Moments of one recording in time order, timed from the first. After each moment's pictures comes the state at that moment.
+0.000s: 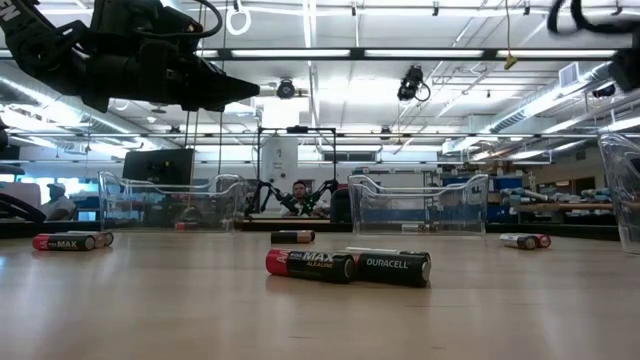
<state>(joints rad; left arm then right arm) 0.19 1.12 0.29 0.79 0.19 0.29 0.70 1.32 0.85 -1.19 -0.09 1.27</state>
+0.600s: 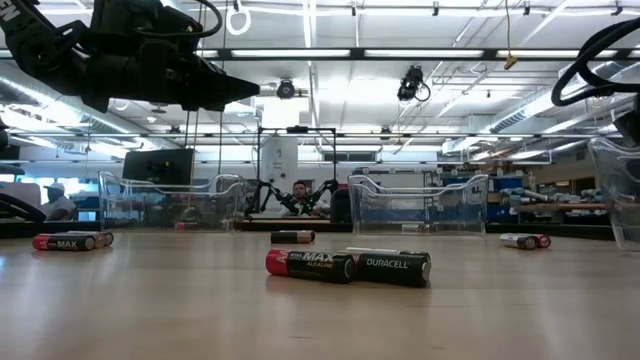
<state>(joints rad) 0.19 1.12 0.29 0.79 0.19 0.28 0.68 1.32 0.65 -1.02 -0.13 1.35</state>
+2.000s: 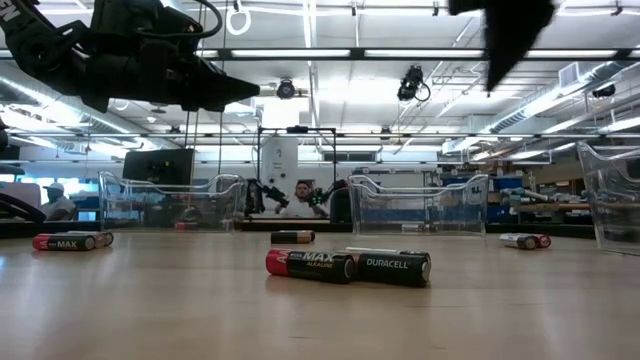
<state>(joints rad) 0.19 1.12 0.29 0.79 0.19 0.28 0.22 1.36 1.25 -1.17 0.25 0.59</state>
